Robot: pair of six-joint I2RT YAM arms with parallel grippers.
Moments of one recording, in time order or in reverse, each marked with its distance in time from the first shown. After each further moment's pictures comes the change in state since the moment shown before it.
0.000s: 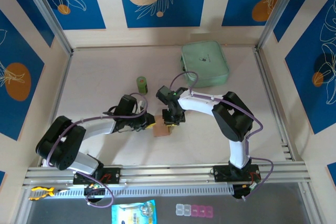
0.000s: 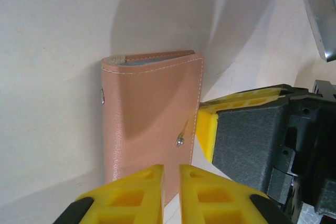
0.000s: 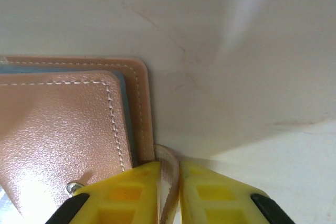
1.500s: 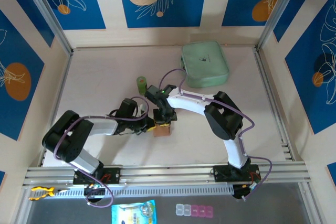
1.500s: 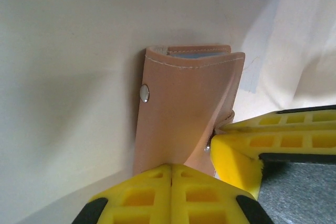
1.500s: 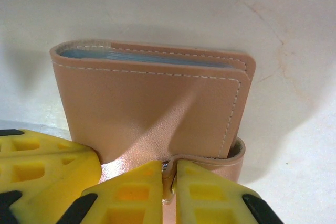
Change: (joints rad) left arm 0.001 0.093 -0.063 0.152 0.036 -0.024; right arm 0.086 0.110 0.227 -0.167 0.023 0.023
